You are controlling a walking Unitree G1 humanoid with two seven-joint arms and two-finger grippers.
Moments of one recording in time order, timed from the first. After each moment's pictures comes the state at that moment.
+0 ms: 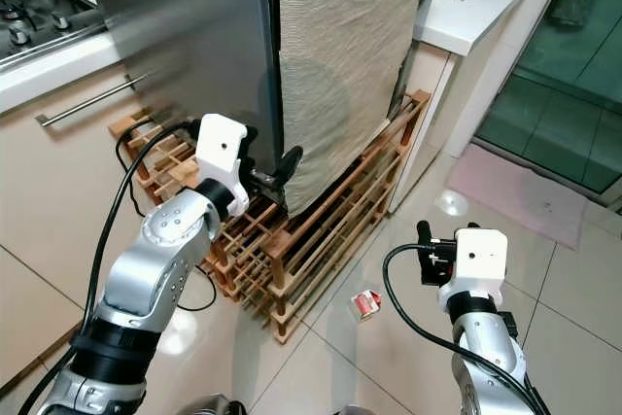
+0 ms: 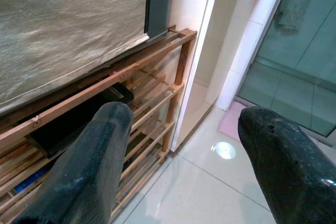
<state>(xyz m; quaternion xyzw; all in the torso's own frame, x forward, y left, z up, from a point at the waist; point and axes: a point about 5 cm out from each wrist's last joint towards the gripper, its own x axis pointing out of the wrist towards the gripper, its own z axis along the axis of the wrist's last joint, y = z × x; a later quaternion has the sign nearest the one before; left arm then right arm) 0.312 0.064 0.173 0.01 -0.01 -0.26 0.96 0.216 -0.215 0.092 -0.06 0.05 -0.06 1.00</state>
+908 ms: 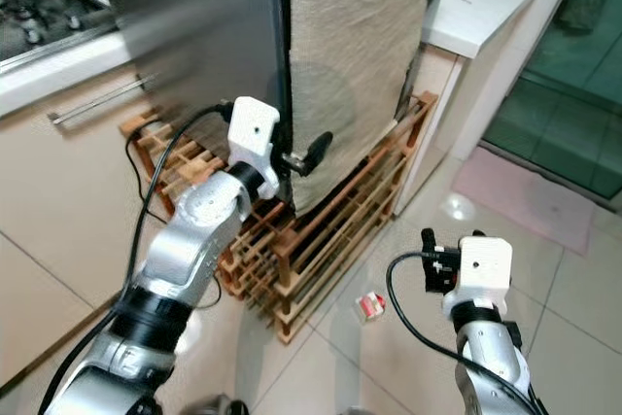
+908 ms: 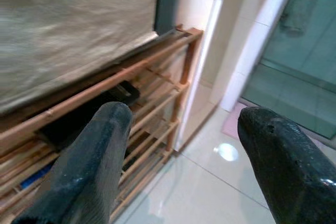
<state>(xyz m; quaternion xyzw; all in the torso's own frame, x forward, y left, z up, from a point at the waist) 0.333 0.021 0.174 0.01 -0.04 -0.30 0.95 0.209 -0.217 0.087 -0.06 0.05 -0.06 0.99</state>
